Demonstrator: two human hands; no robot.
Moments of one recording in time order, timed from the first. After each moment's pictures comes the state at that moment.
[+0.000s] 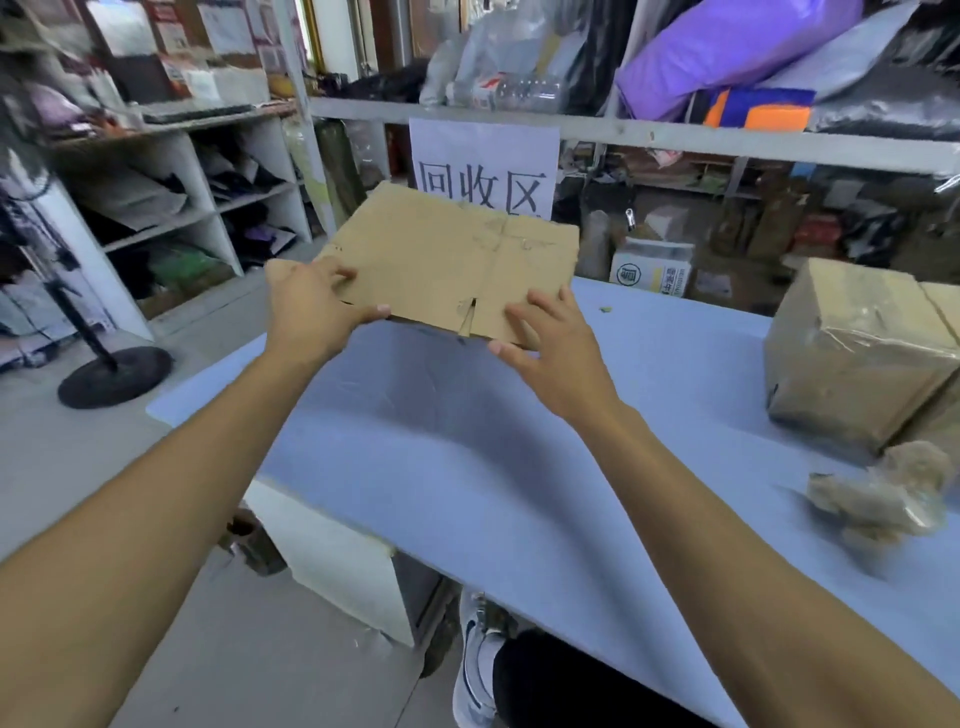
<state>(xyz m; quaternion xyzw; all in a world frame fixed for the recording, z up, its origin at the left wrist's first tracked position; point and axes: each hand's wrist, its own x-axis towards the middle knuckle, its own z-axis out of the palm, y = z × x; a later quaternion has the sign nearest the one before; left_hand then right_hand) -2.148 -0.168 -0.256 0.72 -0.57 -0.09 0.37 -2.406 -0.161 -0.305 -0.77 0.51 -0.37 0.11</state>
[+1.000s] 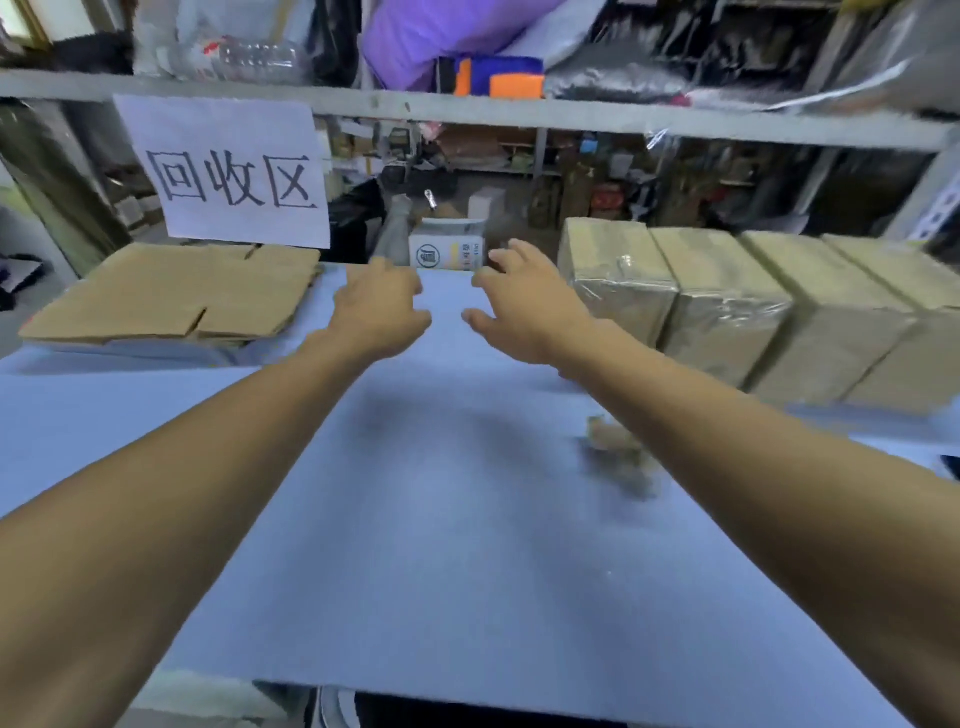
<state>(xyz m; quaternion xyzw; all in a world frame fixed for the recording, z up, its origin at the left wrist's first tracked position) -2.417 -0.231 -0.287 0.55 -0.81 -0.07 0.18 -2.589 -0.156 -0.268 -0.74 0.67 -0.08 -0.08</state>
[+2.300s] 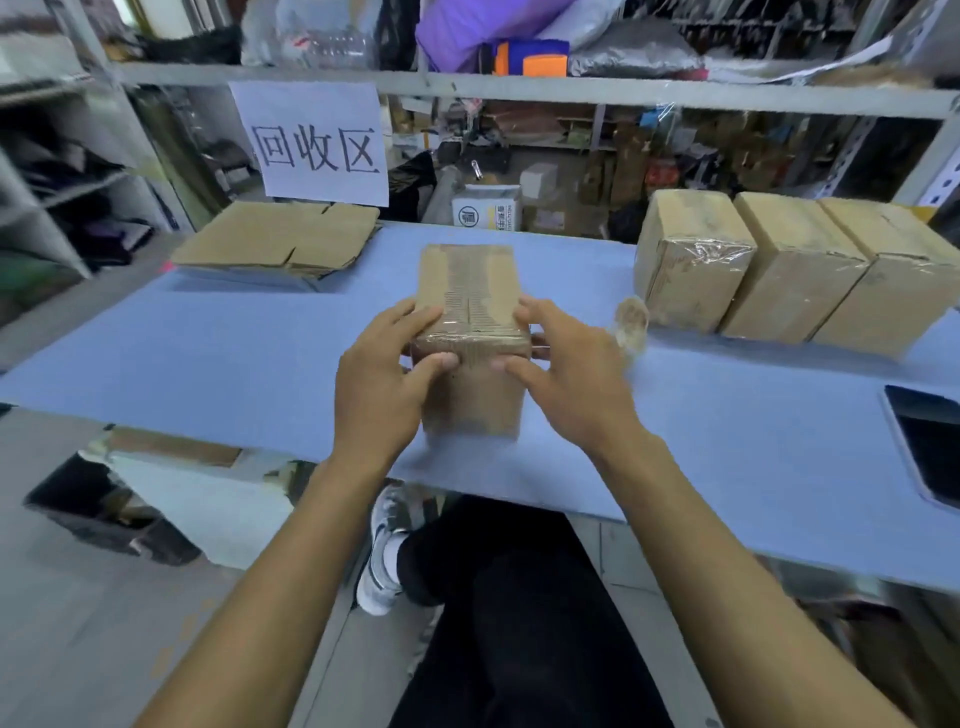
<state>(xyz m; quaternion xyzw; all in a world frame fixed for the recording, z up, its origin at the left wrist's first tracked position) -2.363 0.025 -0.310 0.47 -0.71 -0.19 0.48 -2.554 0.057 -0.300 -0.68 0.58 -0.43 0.12</state>
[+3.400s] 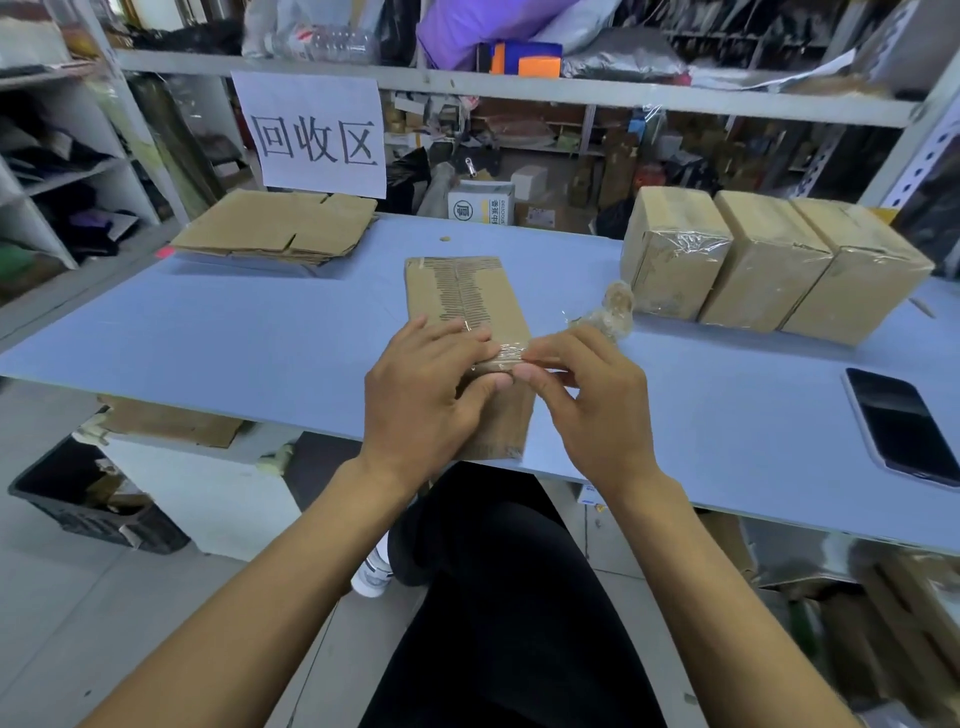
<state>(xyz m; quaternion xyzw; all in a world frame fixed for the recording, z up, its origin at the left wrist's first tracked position) -2.377 0.072 -0.320 0.38 -0.79 0.03 0.47 -2.552 0.121 -0.319 -0.68 0.51 -0.52 -0.04</state>
